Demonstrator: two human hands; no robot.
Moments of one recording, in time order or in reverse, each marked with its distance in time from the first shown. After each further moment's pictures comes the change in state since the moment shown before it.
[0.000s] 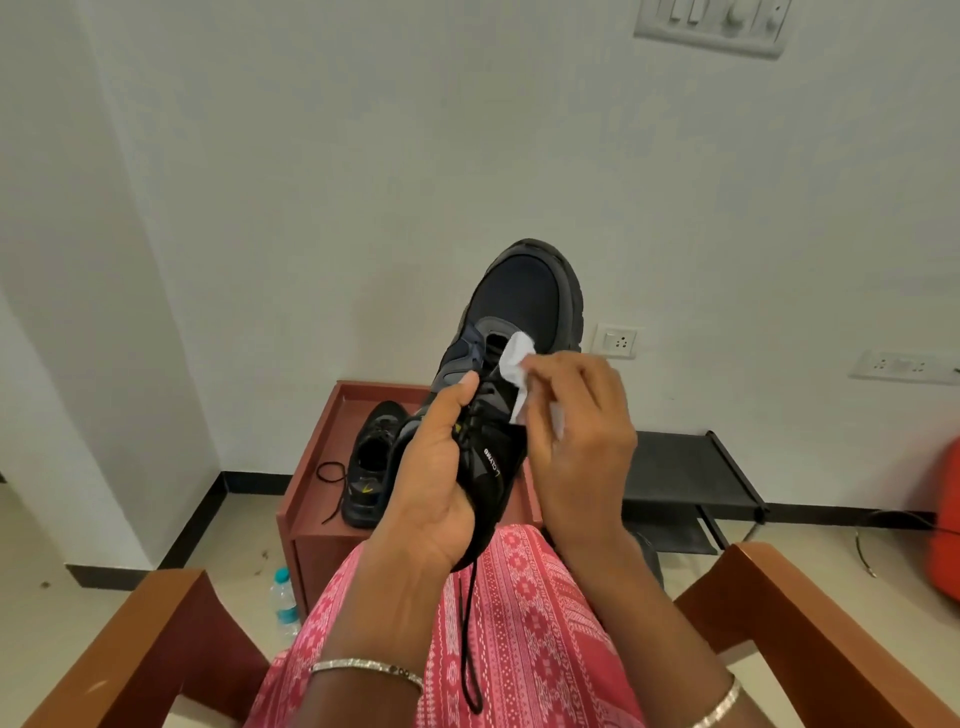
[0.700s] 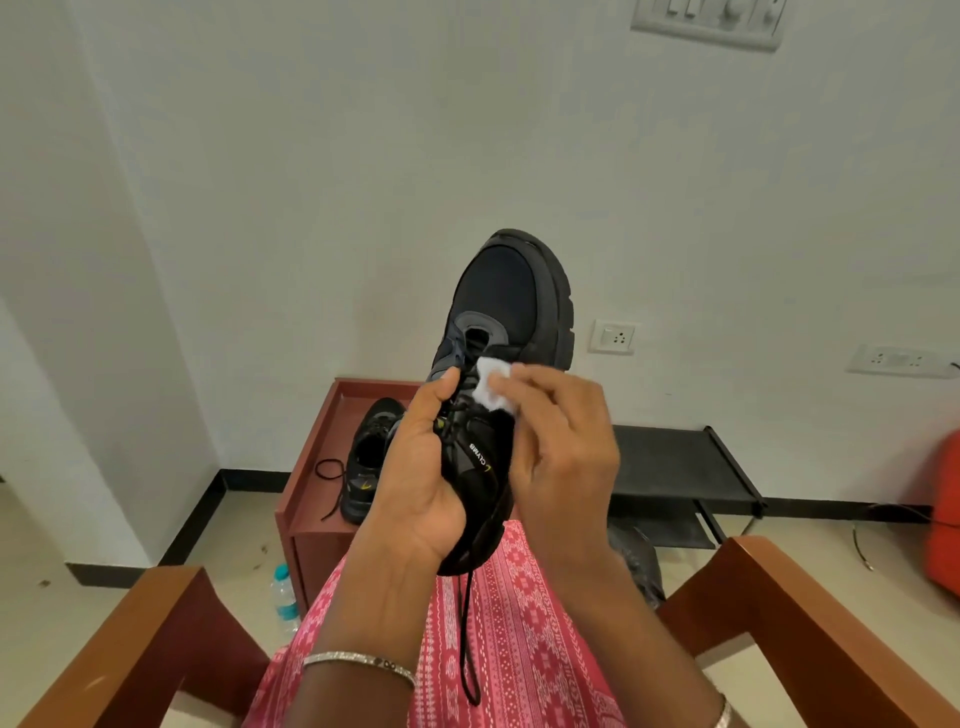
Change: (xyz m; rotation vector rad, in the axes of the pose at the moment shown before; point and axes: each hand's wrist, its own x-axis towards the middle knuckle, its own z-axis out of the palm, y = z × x) left_hand 0.004 0.006 -0.010 -0.059 -0.006 -0.079; right_hand -0.016 -0.010 -0.004 0.011 -0.034 -0.033
